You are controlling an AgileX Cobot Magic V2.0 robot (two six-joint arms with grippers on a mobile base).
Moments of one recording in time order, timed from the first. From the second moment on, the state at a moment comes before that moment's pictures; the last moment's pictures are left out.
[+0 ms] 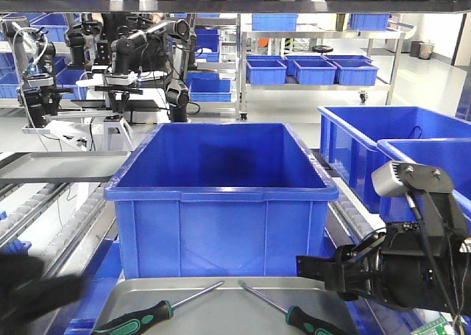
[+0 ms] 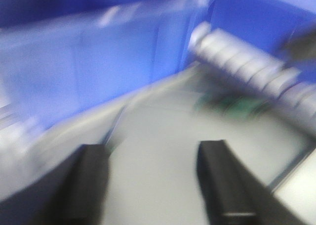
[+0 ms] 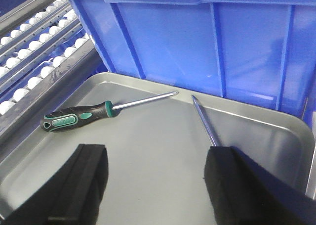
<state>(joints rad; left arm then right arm) -0.31 0.85 -0.87 -0.42 0.67 0.30 0.28 1.18 -0.95 0.74 0.57 -0.47</state>
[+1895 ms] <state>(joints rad) -0.04 -0.01 0.02 -0.07 0.20 -0.03 0.28 0.90 -0.84 0.18 0.47 -0.05</state>
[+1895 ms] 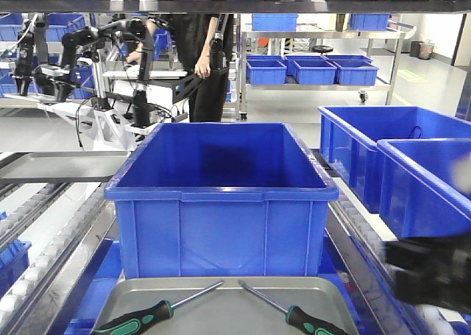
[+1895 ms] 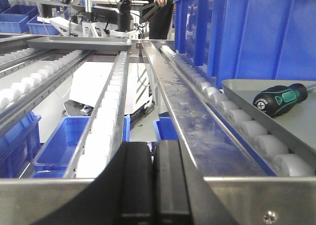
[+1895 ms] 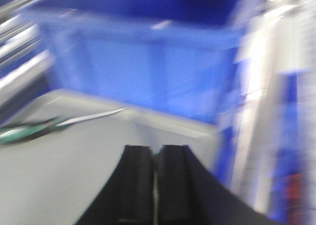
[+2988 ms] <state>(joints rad) -0.04 -0.01 0.02 -0.07 0.21 -0.03 0.07 -0.01 0.03 -0.04 0.09 0.03</state>
